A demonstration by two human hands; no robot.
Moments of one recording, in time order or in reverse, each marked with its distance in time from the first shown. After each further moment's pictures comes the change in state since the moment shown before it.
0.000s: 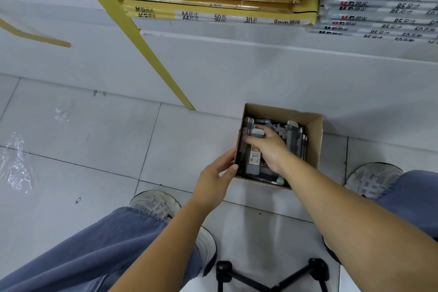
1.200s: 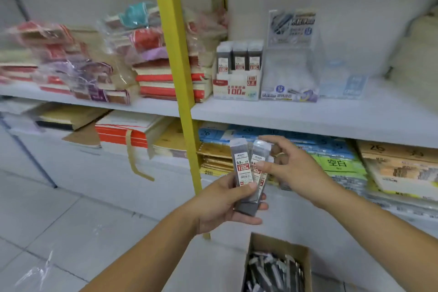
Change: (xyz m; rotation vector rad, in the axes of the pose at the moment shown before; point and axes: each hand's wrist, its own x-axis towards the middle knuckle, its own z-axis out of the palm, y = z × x) left_hand -0.092 0.253 -0.096 -0.420 -0.372 0.293; right_hand -0.286 -0.282 0.026 -0.471 -0.106 -0.921
